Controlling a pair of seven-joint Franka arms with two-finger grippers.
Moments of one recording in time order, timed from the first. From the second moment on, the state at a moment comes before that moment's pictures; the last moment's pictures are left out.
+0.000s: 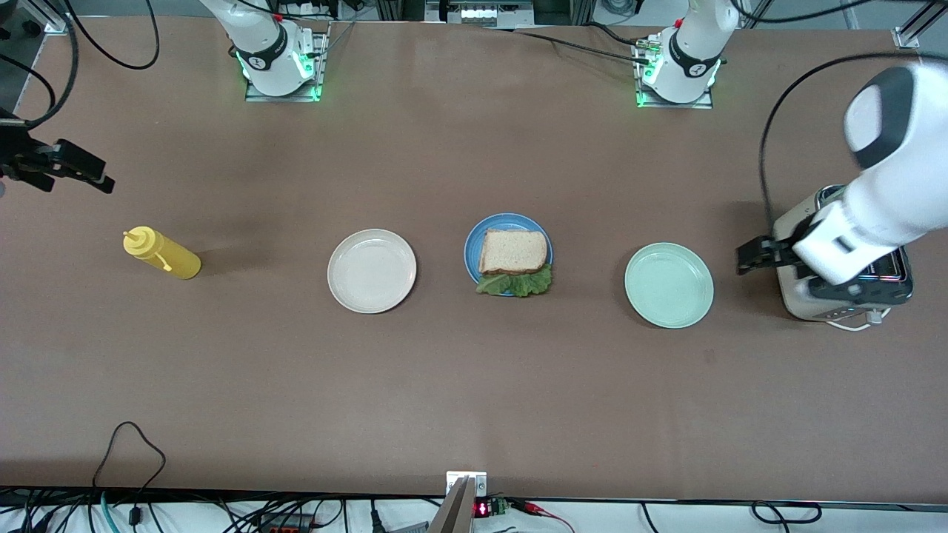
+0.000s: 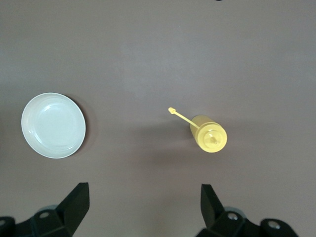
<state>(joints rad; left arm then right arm) 0.08 0.20 -0.14 -1.60 0.02 1.84 -0.04 -0.28 -0.02 0.20 -1.69 0.05 1.67 -0.04</state>
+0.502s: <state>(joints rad) 0.00 0.04 0.01 -1.60 0.02 1.68 -0.03 -0.13 -0.01 0.08 -1.69 0.05 1.66 -0.04</state>
